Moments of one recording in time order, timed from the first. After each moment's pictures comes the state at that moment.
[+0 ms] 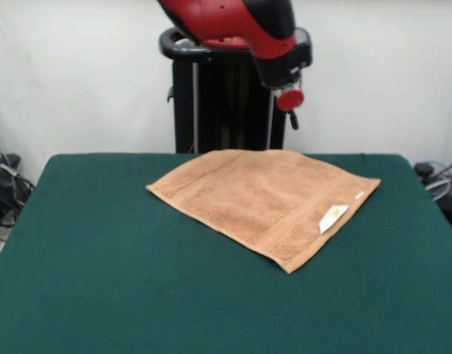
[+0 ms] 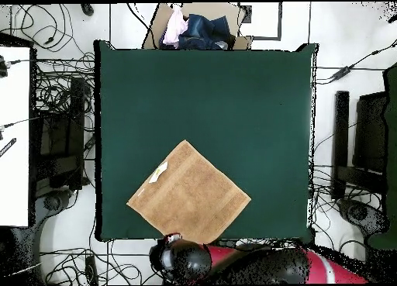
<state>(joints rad) -0.55 -0.47 0.18 2.43 -0.22 -0.01 2.92</state>
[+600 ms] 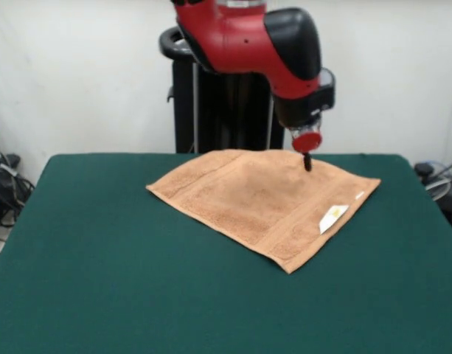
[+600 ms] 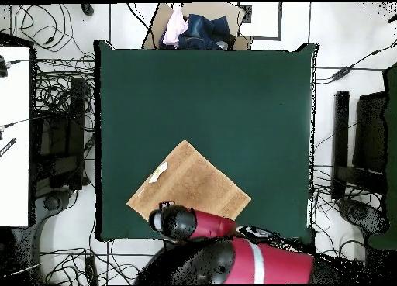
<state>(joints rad) -0.38 -0.47 0.19 2.24 0.00 0.11 2.92</state>
